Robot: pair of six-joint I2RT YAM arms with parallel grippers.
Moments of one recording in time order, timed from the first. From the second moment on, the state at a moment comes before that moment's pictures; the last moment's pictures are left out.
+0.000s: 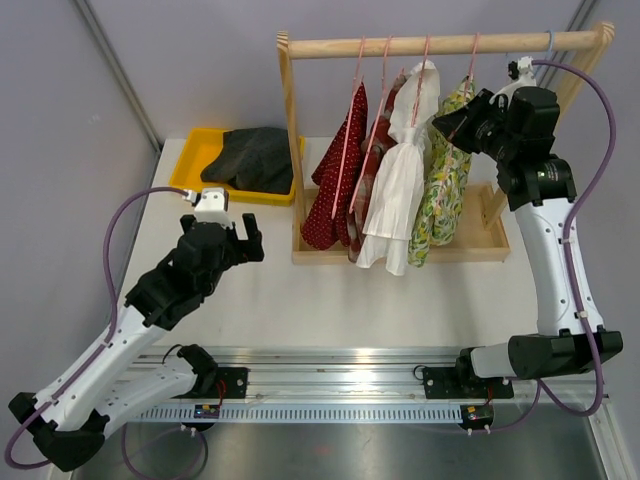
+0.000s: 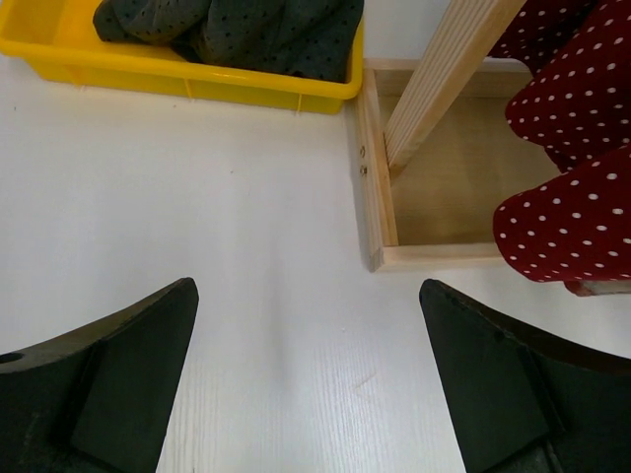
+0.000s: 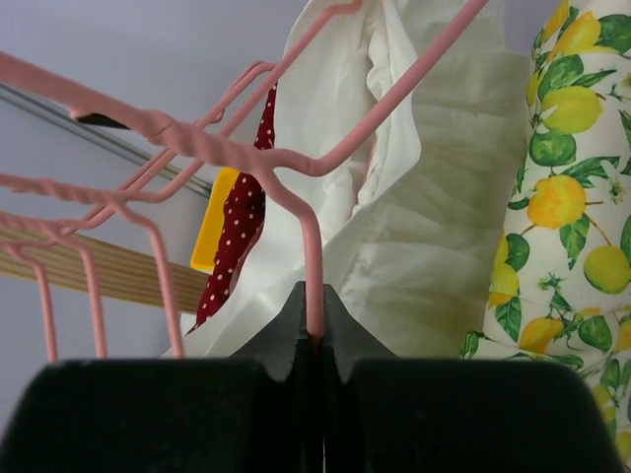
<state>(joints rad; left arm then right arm) -0.68 0.78 0.93 -0.60 -0.51 -0.38 0.10 1.38 1.70 -0.51 -0.25 0.61</state>
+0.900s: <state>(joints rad) -1.33 1.39 1.51 -0.18 0.00 -0.20 0.10 1.15 2.02 -0.93 -0.29 0.57</state>
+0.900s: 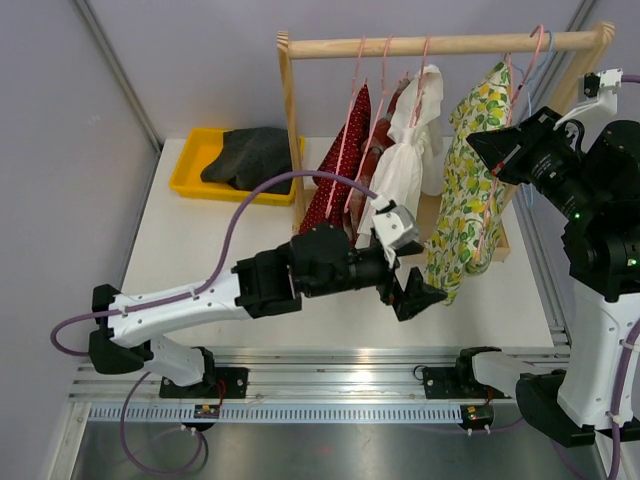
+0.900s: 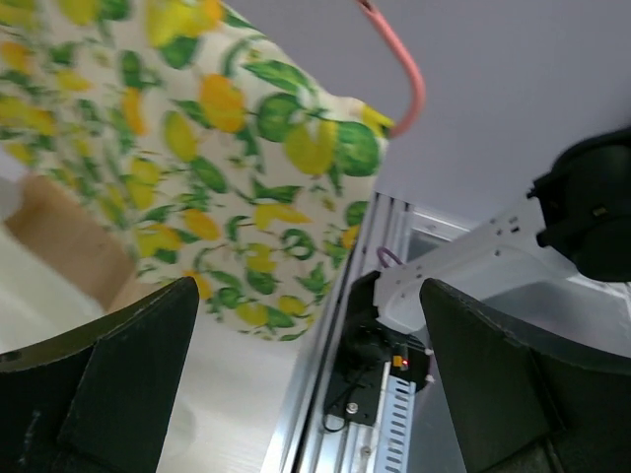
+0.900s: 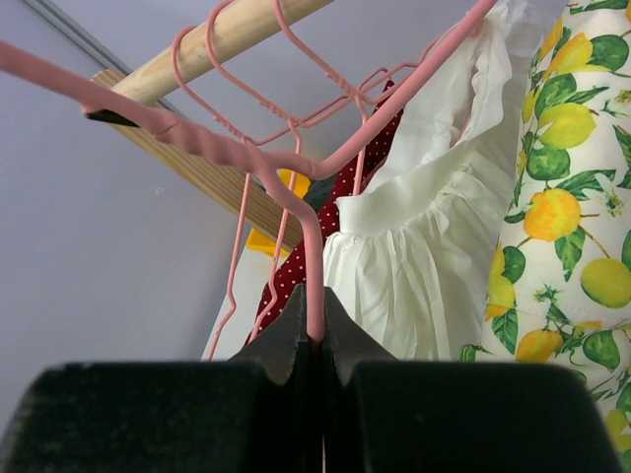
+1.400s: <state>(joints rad) -1.38 1.54 1.57 -0.11 -0.05 -0.21 0.10 1.12 2.03 -0.95 -0.37 0.59</state>
